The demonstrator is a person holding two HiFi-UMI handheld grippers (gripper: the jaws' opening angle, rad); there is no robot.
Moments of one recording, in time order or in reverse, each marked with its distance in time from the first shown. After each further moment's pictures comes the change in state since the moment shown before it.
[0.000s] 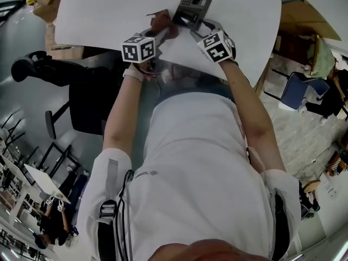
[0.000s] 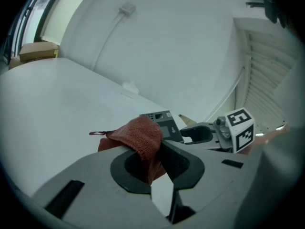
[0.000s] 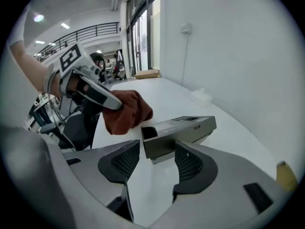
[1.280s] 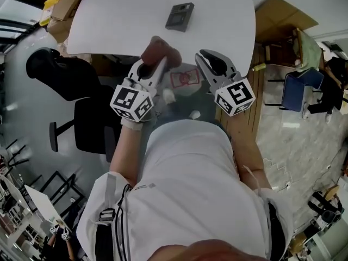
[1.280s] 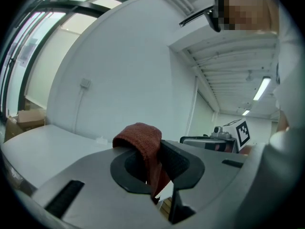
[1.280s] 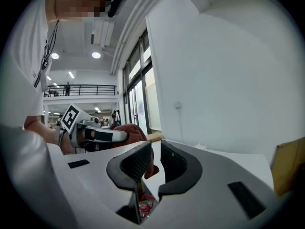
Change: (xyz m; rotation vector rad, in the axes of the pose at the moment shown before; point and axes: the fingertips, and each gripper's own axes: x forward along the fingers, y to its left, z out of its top) left arm -0.214 -0.234 -0.001 0.411 -0.435 -0.113; right arm -0.299 0.136 0.056 0.207 -0.745 -0.074
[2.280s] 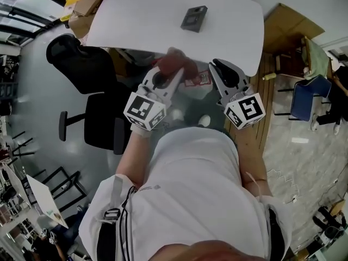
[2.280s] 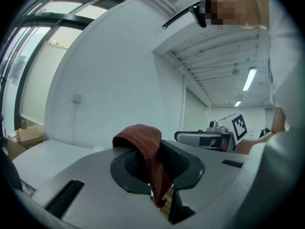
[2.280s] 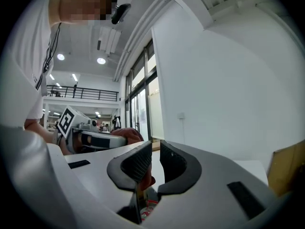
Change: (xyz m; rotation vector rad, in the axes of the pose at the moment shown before) left arm -0.069 -0.066 0.019 0.140 -0.029 -0.047; right arm -0.052 0.071 0.036 -0.038 -0.113 -0.016
